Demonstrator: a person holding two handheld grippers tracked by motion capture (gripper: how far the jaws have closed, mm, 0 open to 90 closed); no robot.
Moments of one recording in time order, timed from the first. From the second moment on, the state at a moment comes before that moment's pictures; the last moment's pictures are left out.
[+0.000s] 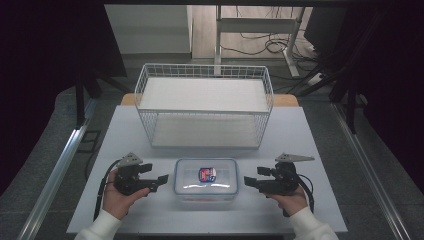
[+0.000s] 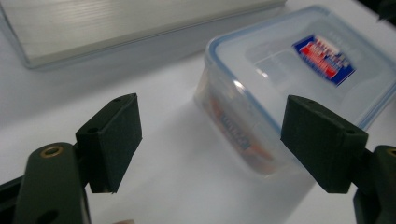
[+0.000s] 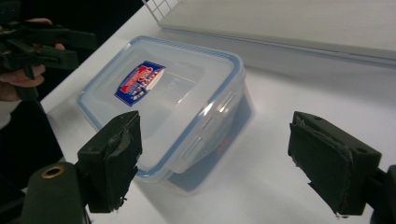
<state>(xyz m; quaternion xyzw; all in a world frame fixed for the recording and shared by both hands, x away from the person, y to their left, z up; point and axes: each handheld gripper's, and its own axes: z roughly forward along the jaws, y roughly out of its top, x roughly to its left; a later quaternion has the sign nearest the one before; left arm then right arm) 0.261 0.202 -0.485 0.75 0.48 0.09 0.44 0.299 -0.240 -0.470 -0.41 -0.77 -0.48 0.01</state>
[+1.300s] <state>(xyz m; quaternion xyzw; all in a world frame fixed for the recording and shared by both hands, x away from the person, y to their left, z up) 0.298 0.168 -0.519 0.72 0.50 -0.14 0.46 0.304 -0.227 -0.479 -0.41 -0.78 -0.47 0.02</state>
